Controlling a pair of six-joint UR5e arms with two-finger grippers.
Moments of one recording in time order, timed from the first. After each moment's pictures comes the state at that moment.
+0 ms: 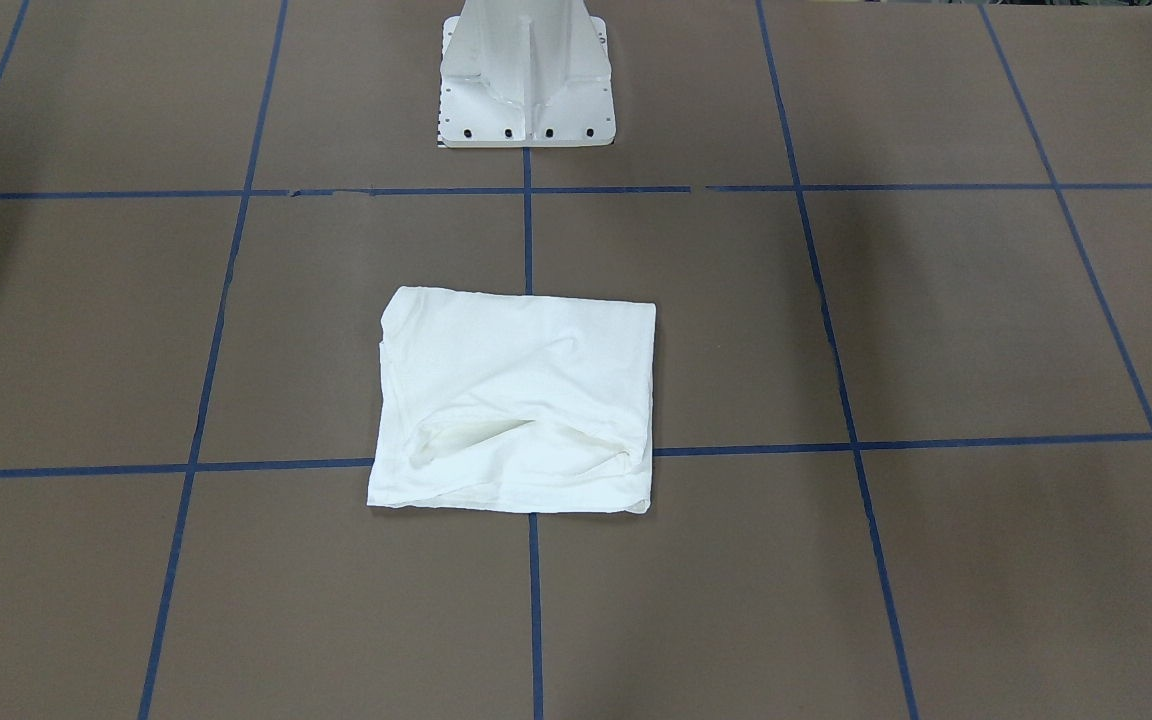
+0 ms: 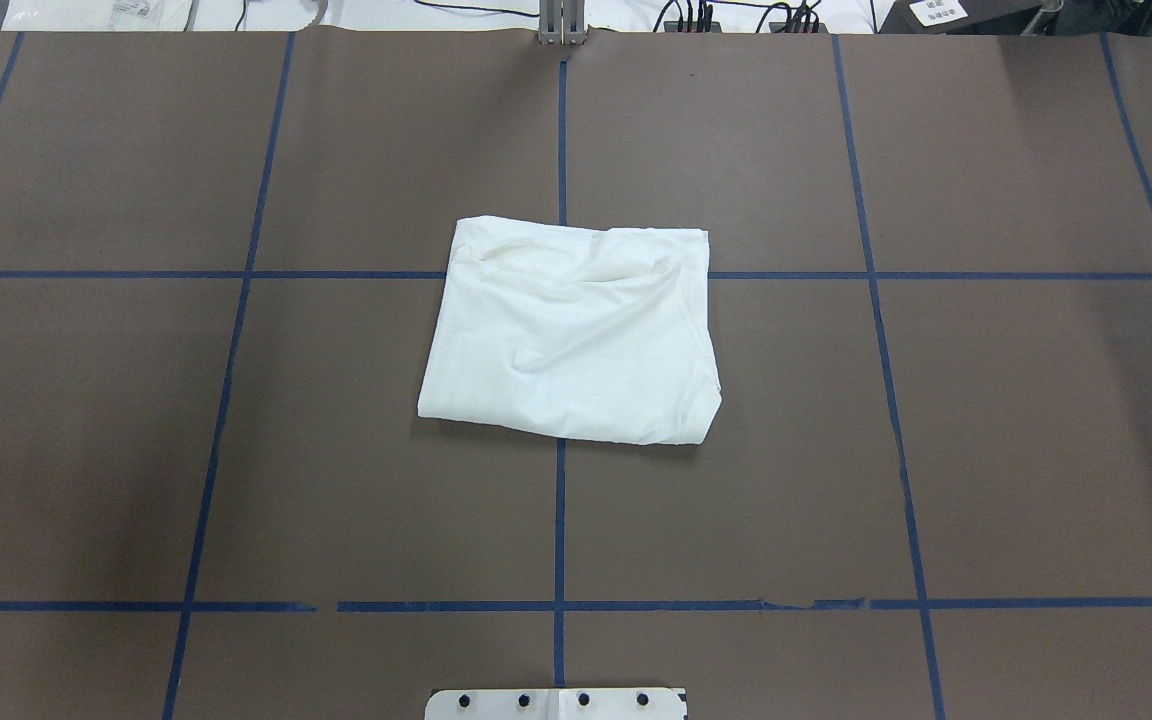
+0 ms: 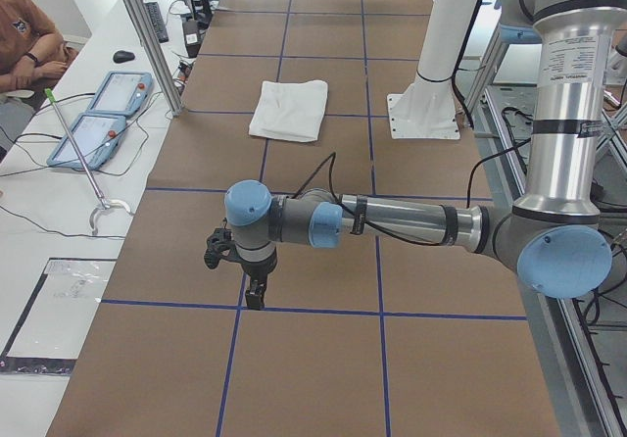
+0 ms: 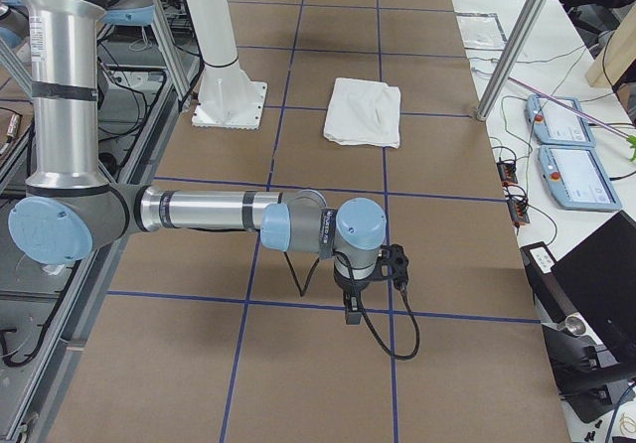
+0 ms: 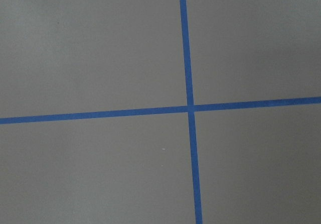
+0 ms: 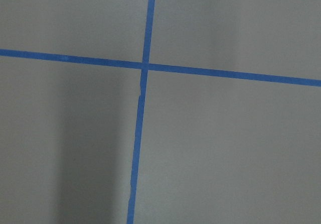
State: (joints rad) left arm -1.52 -1.58 -1.64 -1.55 -2.28 0.04; right arm 1.62 -1.63 1.67 -1.65 2.32 -0.14
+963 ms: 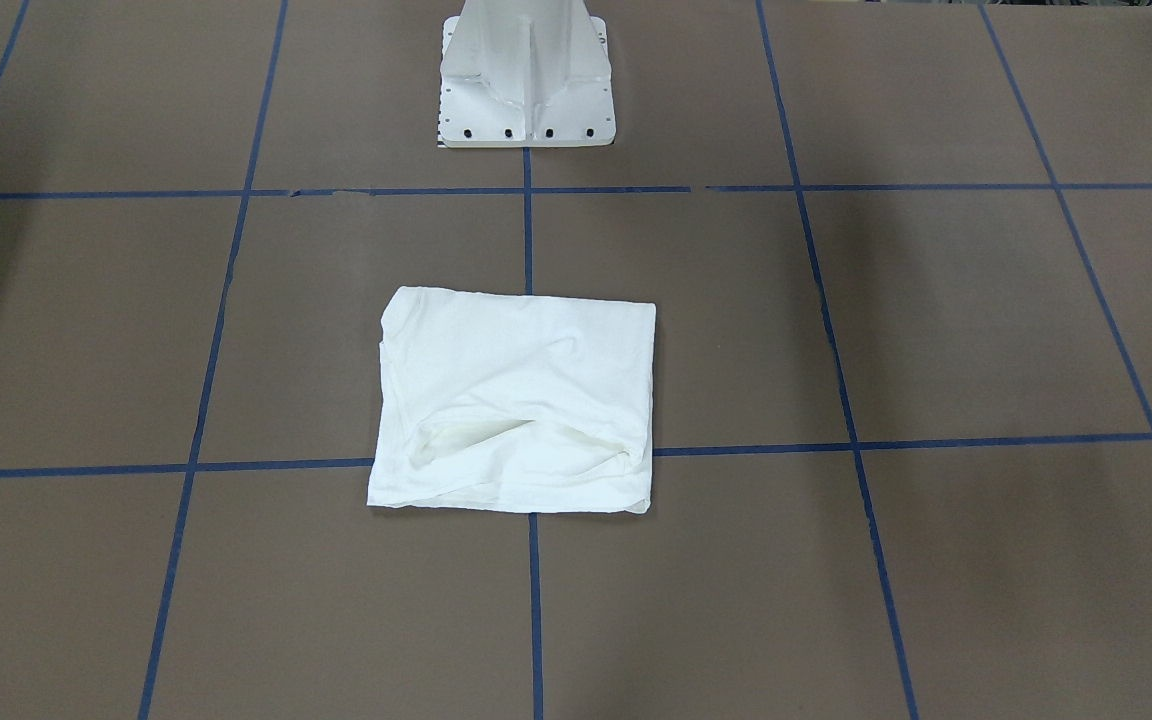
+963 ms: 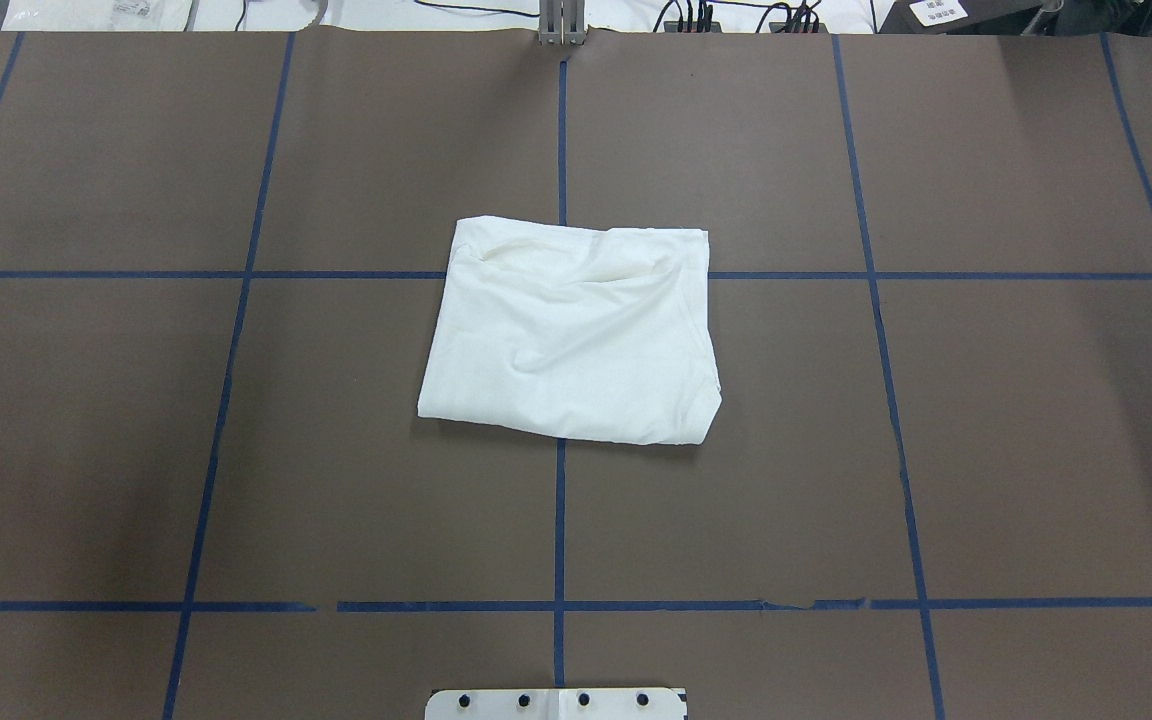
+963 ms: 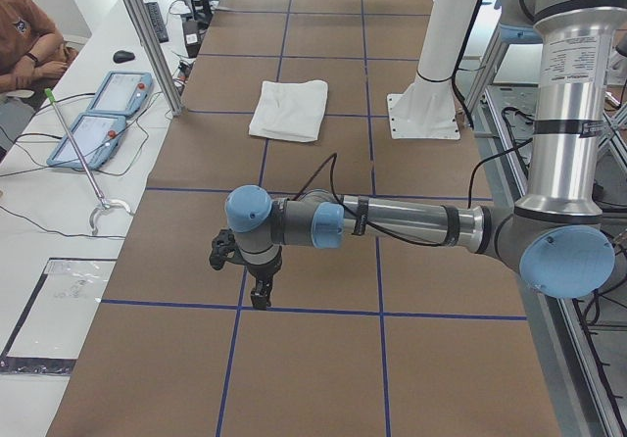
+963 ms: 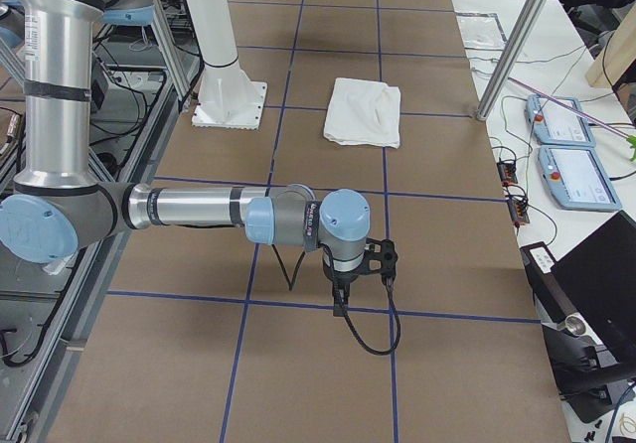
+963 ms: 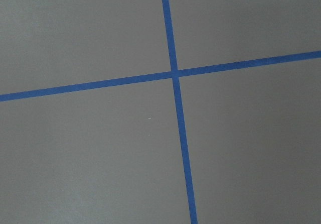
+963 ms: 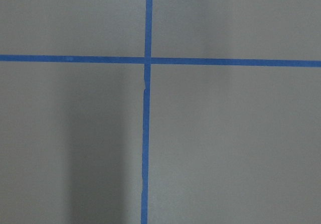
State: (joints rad) left arm -1.52 -1.57 -1.65 -1.52 -2.32 0.08; right arm 1.63 -1.68 1.75 -1.64 2.33 -0.03
